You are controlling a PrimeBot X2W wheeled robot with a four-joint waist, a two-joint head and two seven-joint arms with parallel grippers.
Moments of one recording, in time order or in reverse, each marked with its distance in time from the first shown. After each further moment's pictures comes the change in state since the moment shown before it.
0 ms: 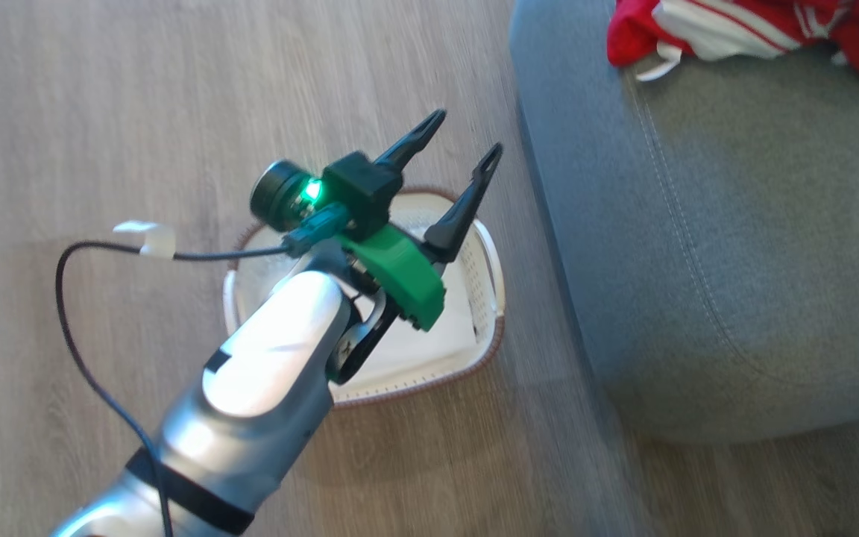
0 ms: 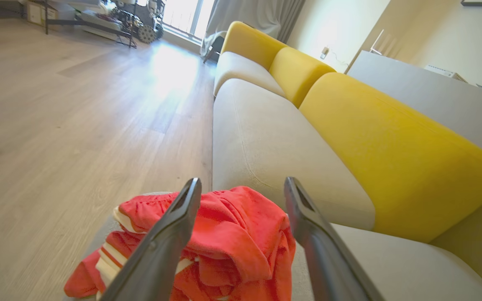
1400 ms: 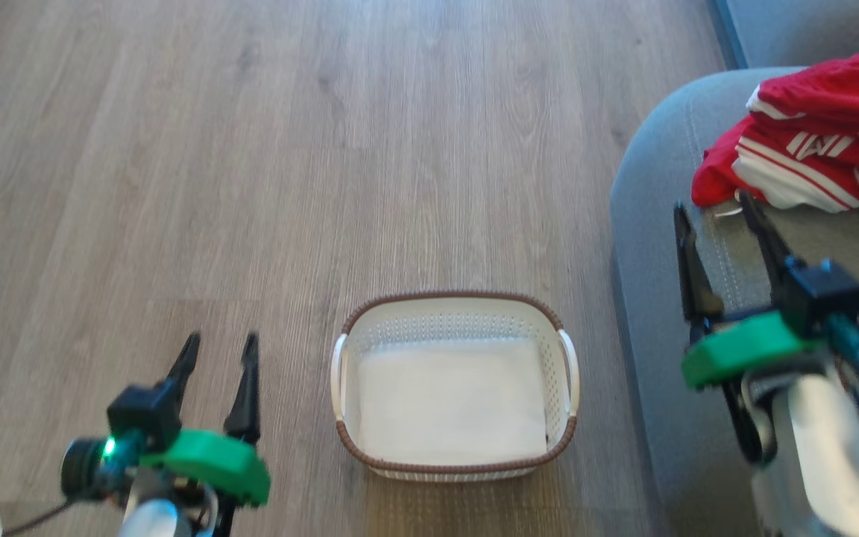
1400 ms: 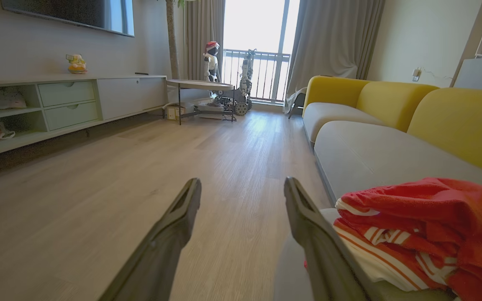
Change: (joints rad) left arm 0.671 0.142 0.443 -0.221 0.081 0.170 -0.011; right arm 0.904 0.376 -0.218 -0.769 -0.069 0.000 0.025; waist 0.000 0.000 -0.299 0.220
